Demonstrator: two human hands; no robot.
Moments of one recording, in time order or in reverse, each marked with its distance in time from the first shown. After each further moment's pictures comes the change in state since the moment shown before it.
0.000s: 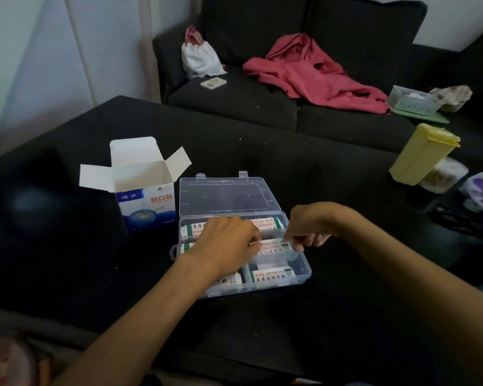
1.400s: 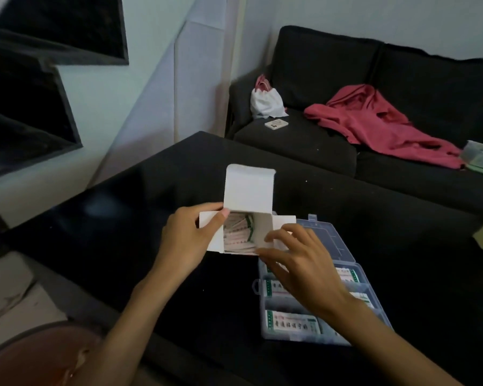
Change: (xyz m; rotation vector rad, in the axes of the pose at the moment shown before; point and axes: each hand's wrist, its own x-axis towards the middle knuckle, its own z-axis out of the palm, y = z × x) left_hand -0.095 -0.119 -0.074 -0.674 0.683 -0.504; right_hand 0.000 -0.088 0.082 -0.492 1.213 -1.127
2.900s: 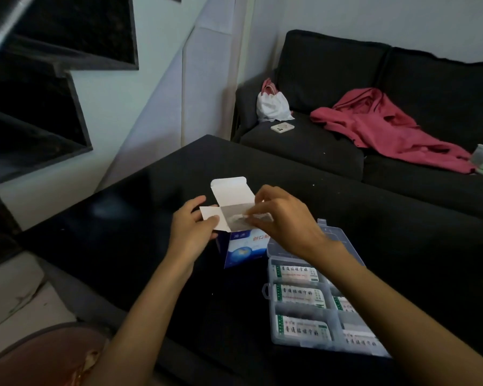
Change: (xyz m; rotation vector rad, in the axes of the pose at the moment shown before) left_hand 0.018 0.008 0.000 -0.373 0.090 -0.375; right_hand 0.086 0.005 -0.004 0.247 -0.169 0.075
